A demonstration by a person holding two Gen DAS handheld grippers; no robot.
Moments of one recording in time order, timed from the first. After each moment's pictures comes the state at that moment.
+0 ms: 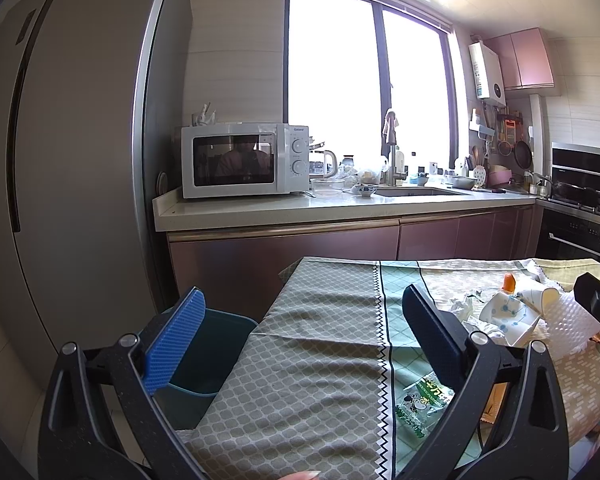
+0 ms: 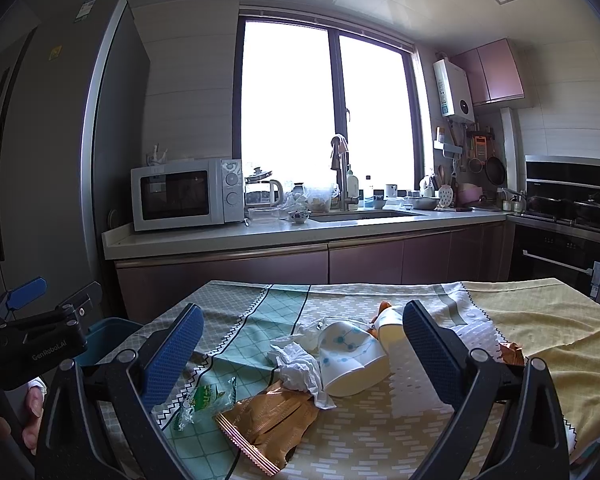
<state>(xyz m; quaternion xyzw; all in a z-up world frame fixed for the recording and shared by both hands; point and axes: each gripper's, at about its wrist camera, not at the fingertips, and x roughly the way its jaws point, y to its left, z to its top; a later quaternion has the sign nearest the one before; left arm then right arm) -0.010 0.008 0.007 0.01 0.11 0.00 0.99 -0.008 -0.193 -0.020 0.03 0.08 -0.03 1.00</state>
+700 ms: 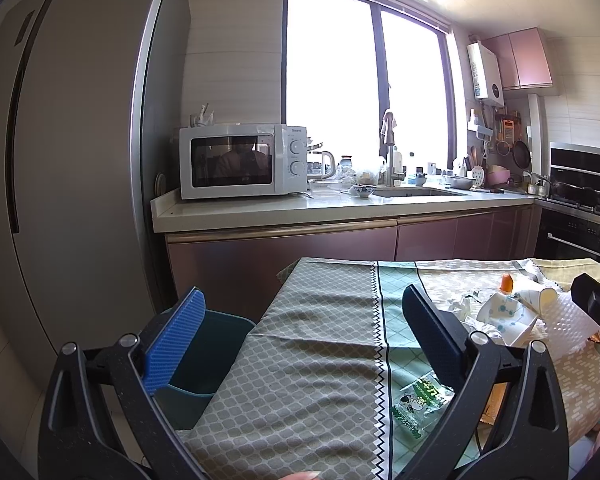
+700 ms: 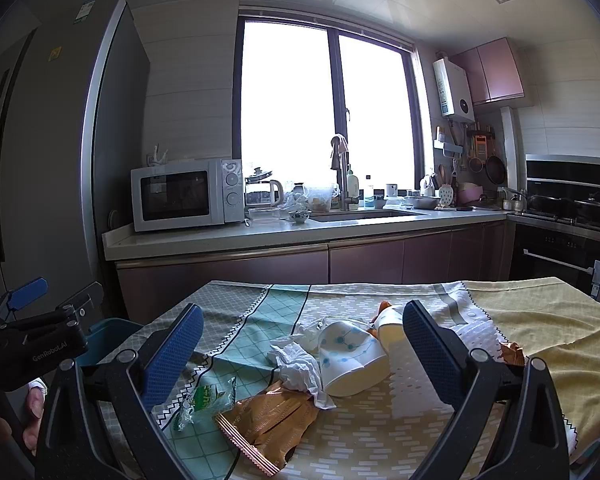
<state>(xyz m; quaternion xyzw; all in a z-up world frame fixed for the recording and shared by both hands) -0.009 0.005 0.007 0.01 0.11 0.00 0.99 -0.007 -0.194 -0.020 0.03 0.08 -0.03 1.00</state>
